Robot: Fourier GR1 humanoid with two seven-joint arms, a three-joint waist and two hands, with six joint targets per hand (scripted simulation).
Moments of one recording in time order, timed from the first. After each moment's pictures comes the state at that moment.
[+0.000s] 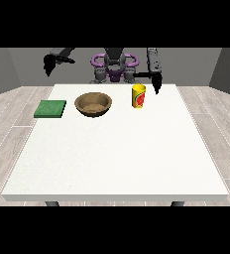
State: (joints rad) left arm -0.17 0.03 0.16 -1.28 0.03 -0.01 -0.49; right arm -0.10 -0.25 -0.22 -1.56 -0.22 0.25 -0.16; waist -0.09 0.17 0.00
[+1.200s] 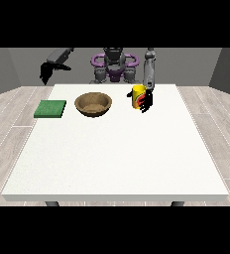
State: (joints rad) left arm -0.43 0.05 0.20 -0.65 -0.05 0.22 -0.93; right arm -0.17 -0.26 -0.25 -1.39 -0.19 0.31 -0.29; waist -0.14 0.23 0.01
